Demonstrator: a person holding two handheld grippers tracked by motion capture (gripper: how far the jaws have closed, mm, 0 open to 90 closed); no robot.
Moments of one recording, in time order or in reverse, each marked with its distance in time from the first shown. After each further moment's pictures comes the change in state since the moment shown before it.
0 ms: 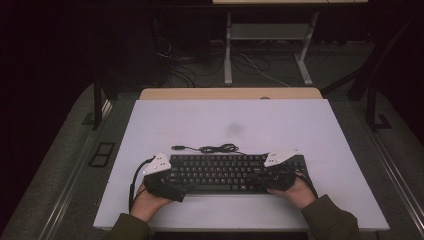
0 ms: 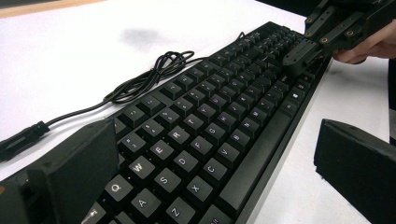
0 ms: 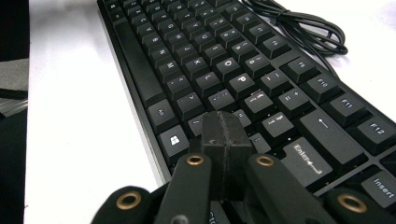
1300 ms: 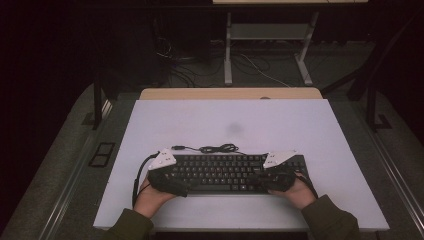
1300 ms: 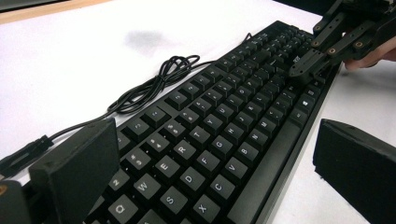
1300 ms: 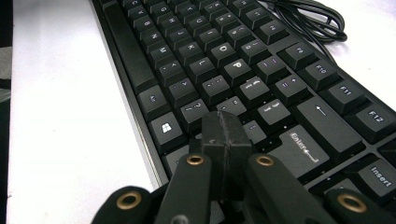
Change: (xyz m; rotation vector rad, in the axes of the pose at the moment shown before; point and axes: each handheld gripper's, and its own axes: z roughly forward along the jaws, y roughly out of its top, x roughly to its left) left arm 0.001 0.015 0.010 0.027 0.020 0.016; right arm -0.001 -0.003 0.003 0.037 -0.023 -0.015
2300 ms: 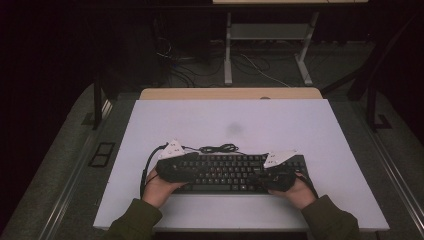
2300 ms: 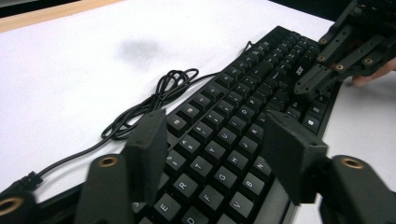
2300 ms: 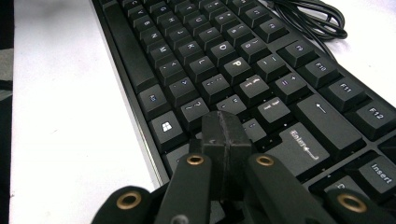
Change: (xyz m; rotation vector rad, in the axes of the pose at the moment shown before) left arm 0.004 0.021 0.020 0.027 -0.017 0.008; right arm 0.000 -0.001 0.000 0.000 0.002 0.011
